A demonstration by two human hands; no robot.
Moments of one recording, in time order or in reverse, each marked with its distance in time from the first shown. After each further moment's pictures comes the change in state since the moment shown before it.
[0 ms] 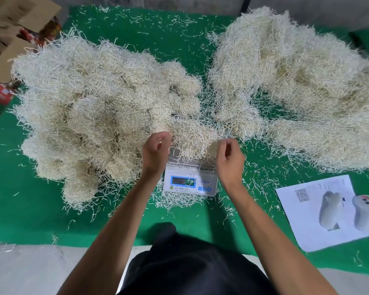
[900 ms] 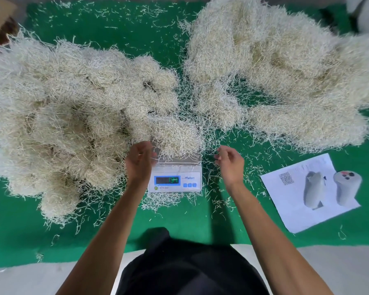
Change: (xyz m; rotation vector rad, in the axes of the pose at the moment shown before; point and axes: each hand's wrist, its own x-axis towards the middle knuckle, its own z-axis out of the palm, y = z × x) left_hand -0.015 -0.031 0.021 -0.066 0.043 -0.198; right_hand -0.006 0.066 -0.049 0.234 0.079 0.457
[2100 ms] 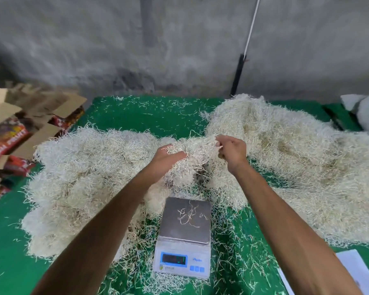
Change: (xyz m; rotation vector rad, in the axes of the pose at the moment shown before) left_hand 0.110 0.194 0.036 0.254 -0.365 -0.045; right_hand 0.135 -0.243 0.066 0.165 -0.196 -0.168
